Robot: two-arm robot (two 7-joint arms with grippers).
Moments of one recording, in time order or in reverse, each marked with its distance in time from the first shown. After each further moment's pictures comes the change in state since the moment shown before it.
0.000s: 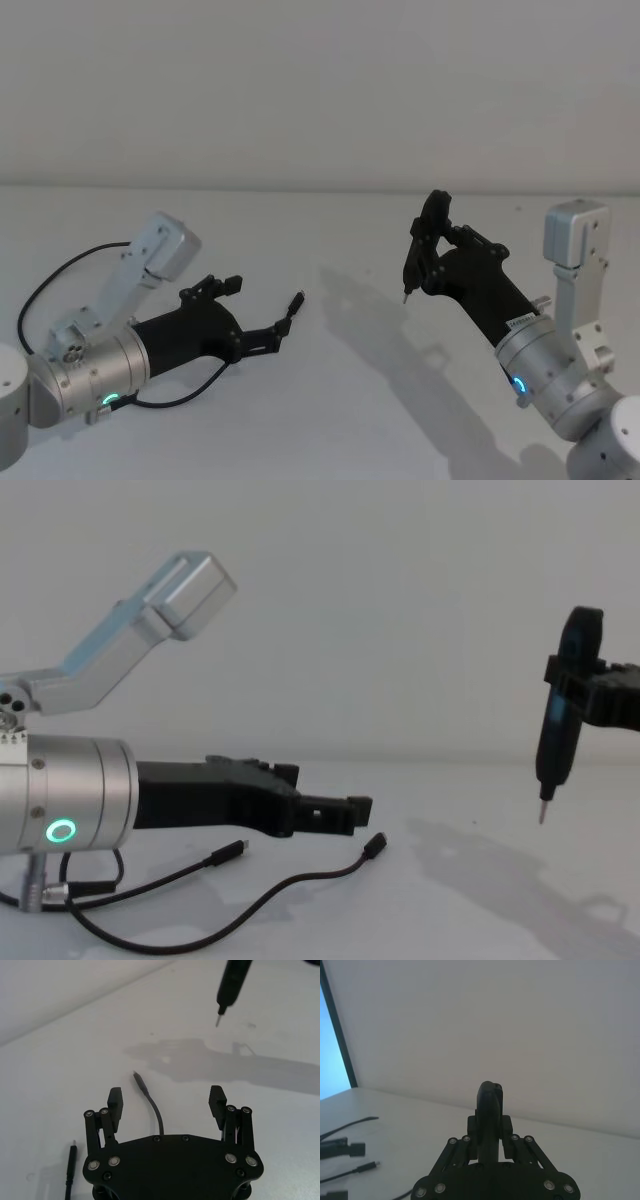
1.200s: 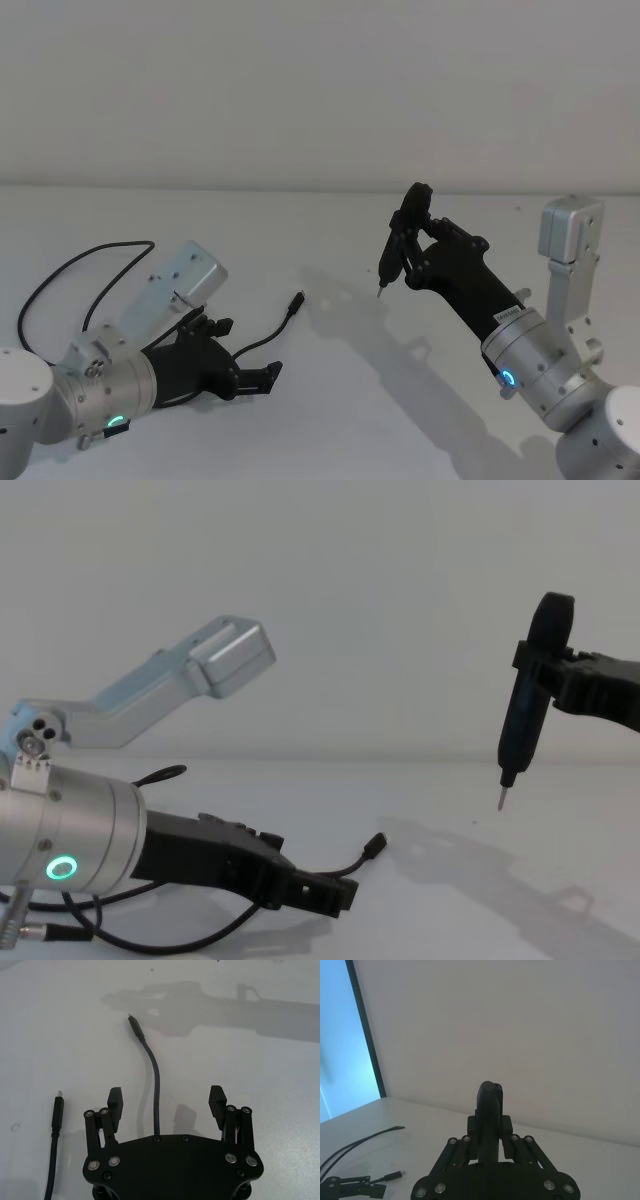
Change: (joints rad) left arm -0.001 0.024 0.050 -0.064 0.067 0.232 0.070; right arm 0.042 -0.026 0.004 0.065 0.058 -0.047 0.124
